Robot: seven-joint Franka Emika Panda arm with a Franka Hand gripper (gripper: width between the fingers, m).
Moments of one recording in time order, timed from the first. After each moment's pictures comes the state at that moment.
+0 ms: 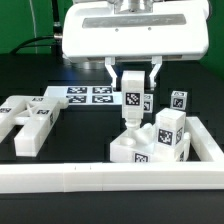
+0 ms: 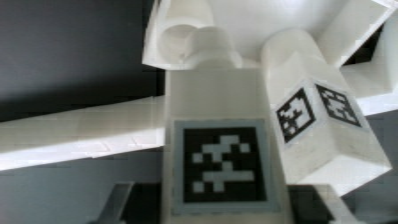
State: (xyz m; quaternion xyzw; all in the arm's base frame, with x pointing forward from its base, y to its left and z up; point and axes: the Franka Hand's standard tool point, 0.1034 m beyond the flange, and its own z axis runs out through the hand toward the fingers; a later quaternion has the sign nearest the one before) arm 0.592 0.027 0.106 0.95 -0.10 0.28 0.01
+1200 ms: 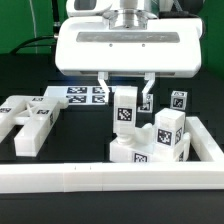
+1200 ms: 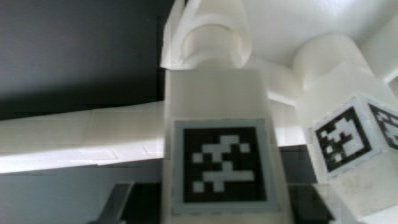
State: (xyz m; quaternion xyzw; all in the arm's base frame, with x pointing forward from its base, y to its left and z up) arm 0.600 0.016 0.085 0.95 -0.09 0.29 0.02
